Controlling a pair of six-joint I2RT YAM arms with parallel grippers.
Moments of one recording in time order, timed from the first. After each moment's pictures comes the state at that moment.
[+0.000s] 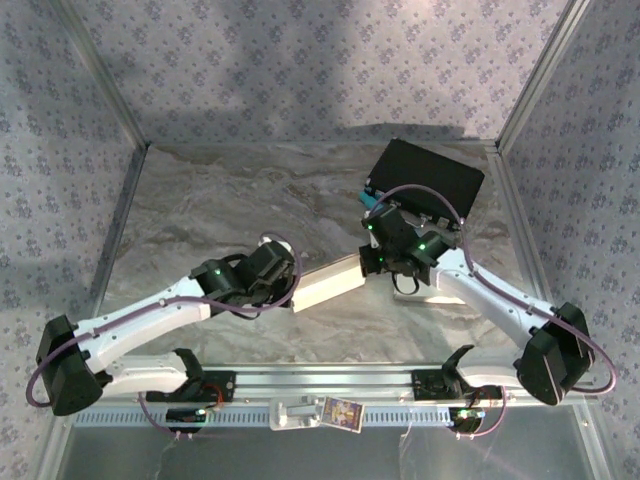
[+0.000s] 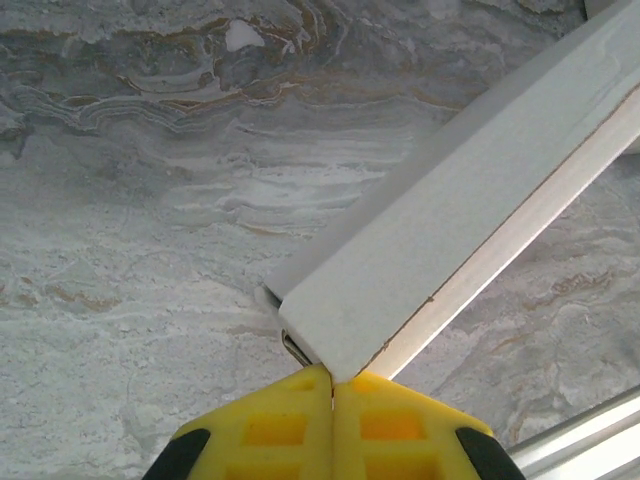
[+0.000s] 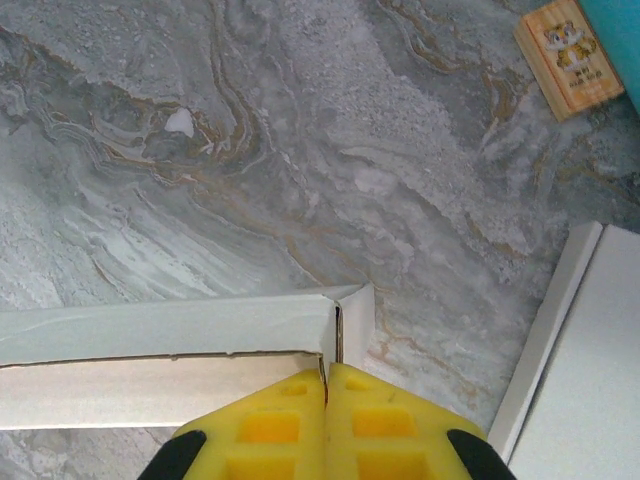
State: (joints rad) left arm -1.00 1.15 0.92 -0.78 -0.15 -0.71; right arm 0.69 1.27 1.00 -0.71 0.04 0.40
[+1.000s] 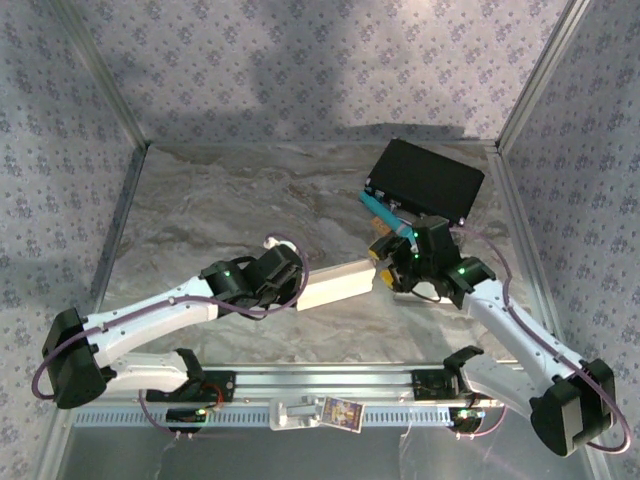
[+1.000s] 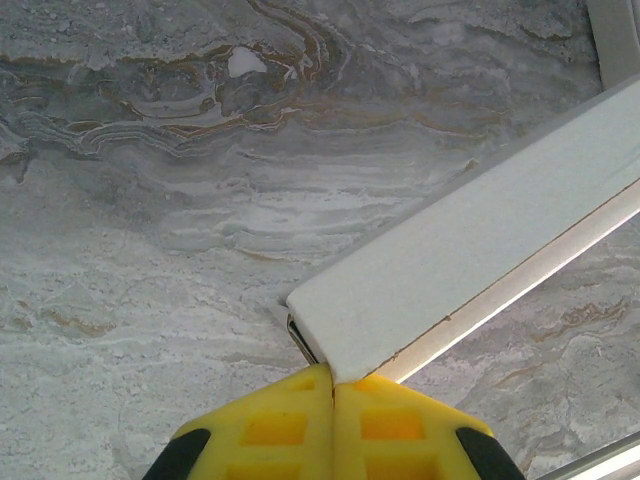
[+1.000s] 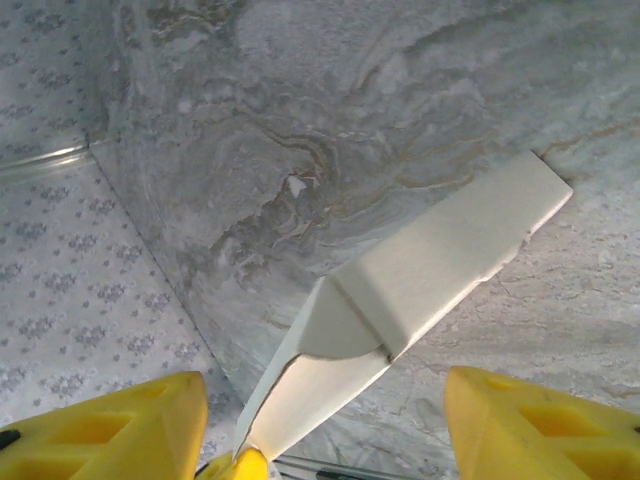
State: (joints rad) left arm -1.03 1.19 0.92 -0.74 -0.21 -0.74; right arm 0.46 1.00 0.73 -0.51 -0.33 1.42
